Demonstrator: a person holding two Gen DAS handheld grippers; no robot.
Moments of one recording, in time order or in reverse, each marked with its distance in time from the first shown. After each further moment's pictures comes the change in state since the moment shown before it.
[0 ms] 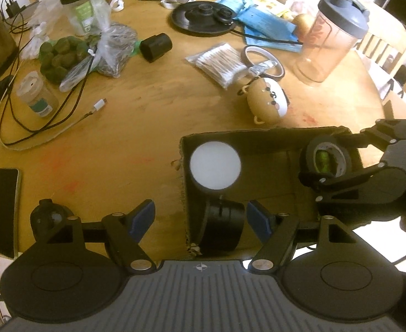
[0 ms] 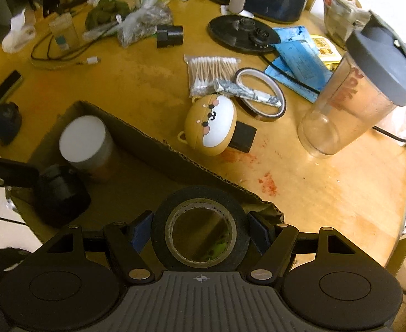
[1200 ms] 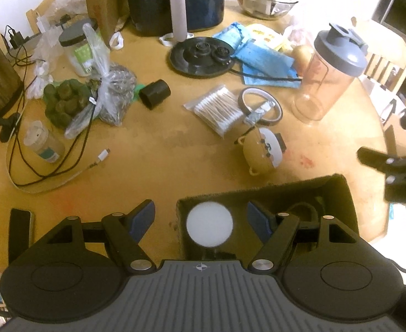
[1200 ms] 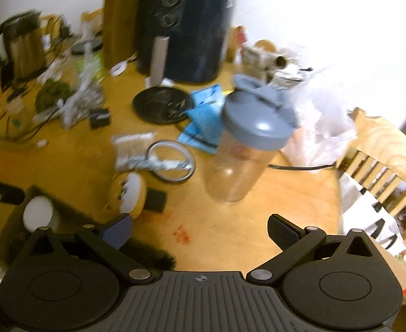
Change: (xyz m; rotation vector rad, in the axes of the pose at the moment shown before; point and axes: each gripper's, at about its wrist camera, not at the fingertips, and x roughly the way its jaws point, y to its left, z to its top) left arm -0.018 -0.017 0.045 0.029 -0.093 0.049; right arm -0.077 -0.072 -0.002 0.179 -0.280 -0.178
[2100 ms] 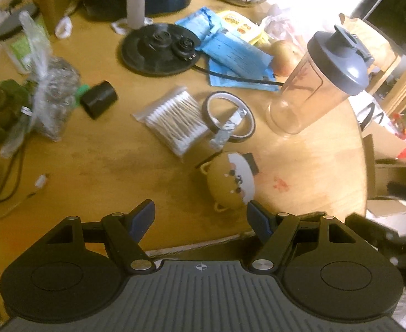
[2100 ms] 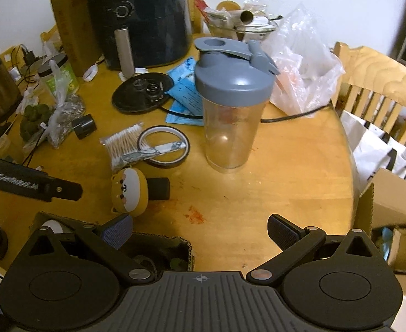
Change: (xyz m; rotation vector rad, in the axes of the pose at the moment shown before) left arm 0.068 -0.006 0.055 0.000 0.098 -0.214; right arm 0.012 -0.014 -0.007 0.265 0.129 0.036
